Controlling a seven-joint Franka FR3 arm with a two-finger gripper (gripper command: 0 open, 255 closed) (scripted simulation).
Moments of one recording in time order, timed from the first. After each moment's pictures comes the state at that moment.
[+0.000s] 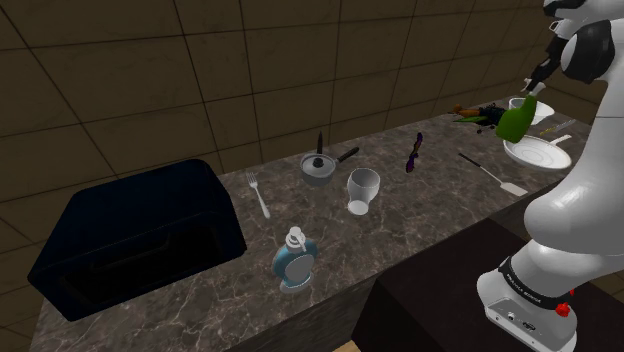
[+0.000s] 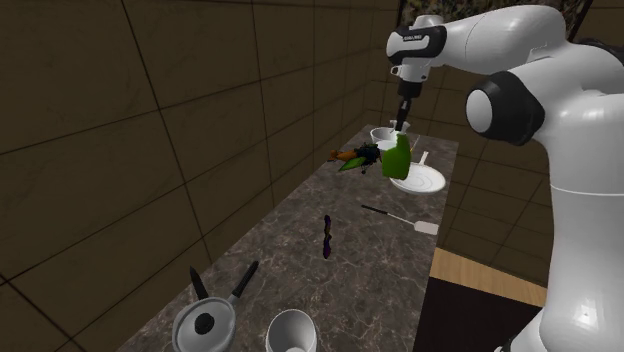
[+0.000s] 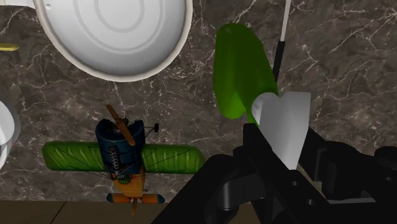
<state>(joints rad) -0.70 0.48 -0.54 -1.28 0.32 1.69 -1.15</state>
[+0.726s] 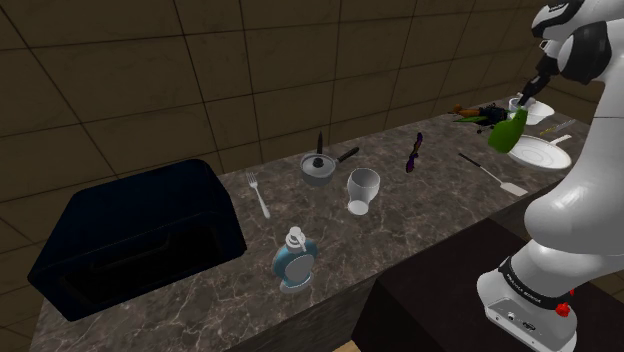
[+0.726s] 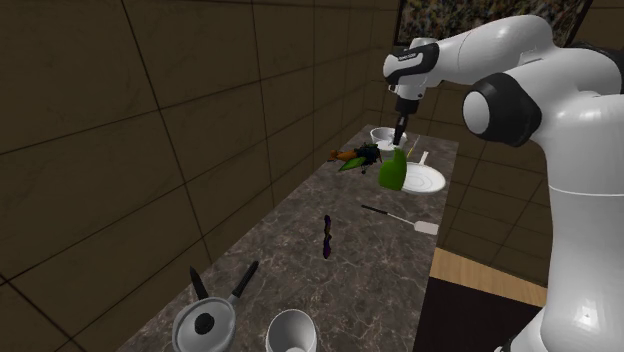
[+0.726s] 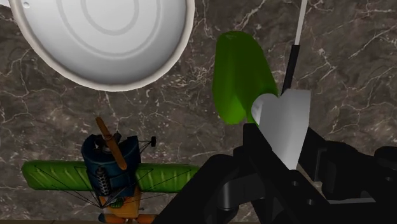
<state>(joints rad) -0.68 0.49 -0.54 -1.42 0.33 1.83 -1.17</state>
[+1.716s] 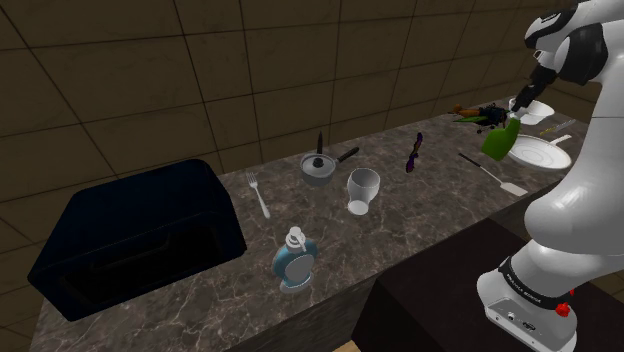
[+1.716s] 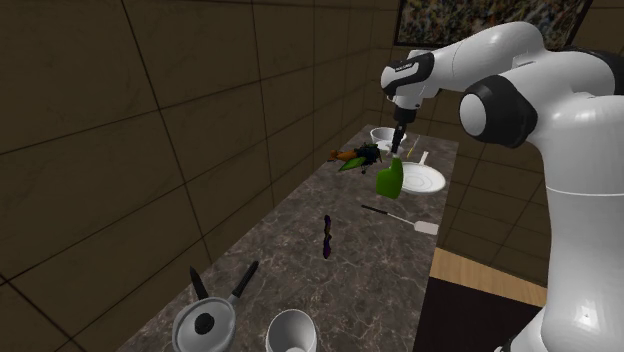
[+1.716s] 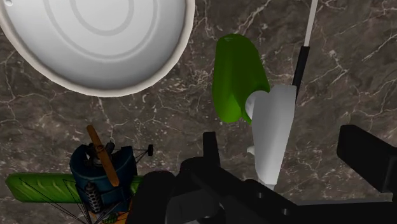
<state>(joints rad) -0.68 0.51 -0.53 -1.48 0.34 1.90 -1.19</state>
